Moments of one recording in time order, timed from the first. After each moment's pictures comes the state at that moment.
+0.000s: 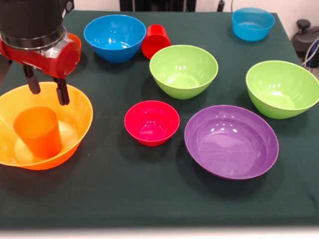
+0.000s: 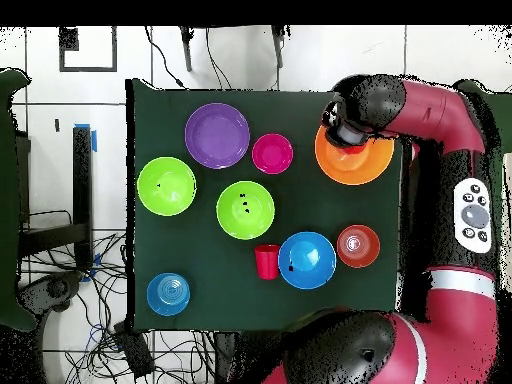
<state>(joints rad) -0.57 -0.40 0.36 0.91 -0.43 1.09 1.98</state>
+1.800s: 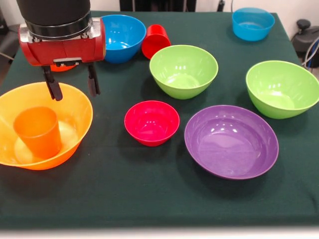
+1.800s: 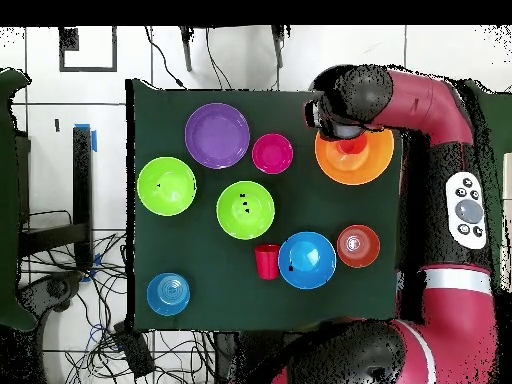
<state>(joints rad) -0.59 -0.44 0.47 0.96 -0.43 1.09 1.44</state>
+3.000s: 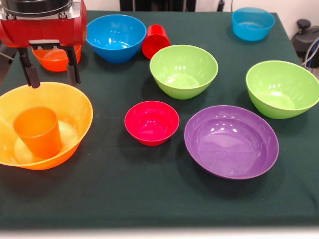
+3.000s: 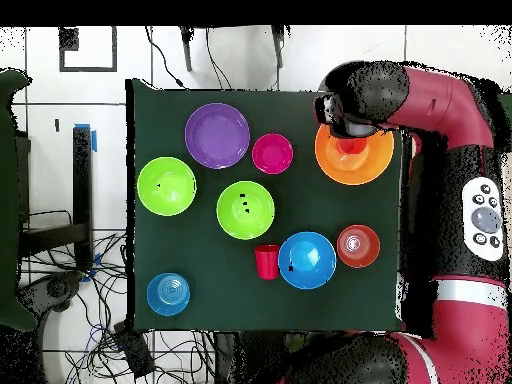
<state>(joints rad) -0.59 -0.49 0.43 0.97 -0.41 1.08 1.44</state>
